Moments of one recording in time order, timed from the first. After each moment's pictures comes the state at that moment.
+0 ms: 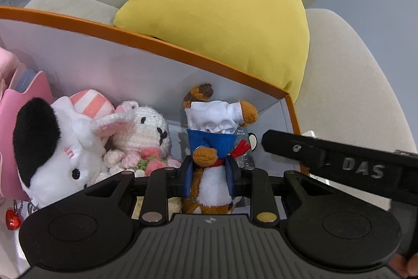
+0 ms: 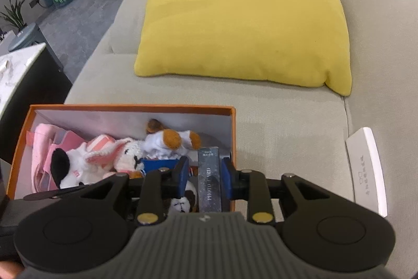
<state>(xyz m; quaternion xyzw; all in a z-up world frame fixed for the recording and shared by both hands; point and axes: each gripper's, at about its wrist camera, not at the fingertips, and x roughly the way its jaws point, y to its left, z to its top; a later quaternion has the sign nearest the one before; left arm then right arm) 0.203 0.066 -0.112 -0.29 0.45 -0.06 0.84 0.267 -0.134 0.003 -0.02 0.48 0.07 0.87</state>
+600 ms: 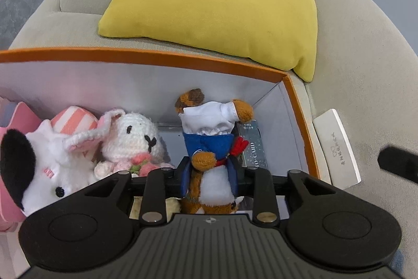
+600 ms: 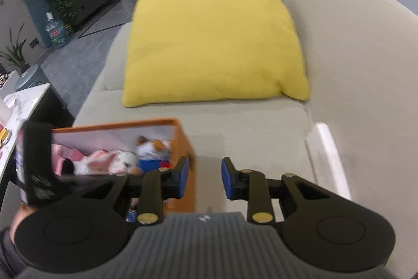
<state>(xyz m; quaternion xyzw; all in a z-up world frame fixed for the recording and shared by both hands) 0.237 0.030 -0.112 -0.19 0.49 -0.03 0.85 0.209 -0.214 0.042 0.04 0.42 0.05 0.90</state>
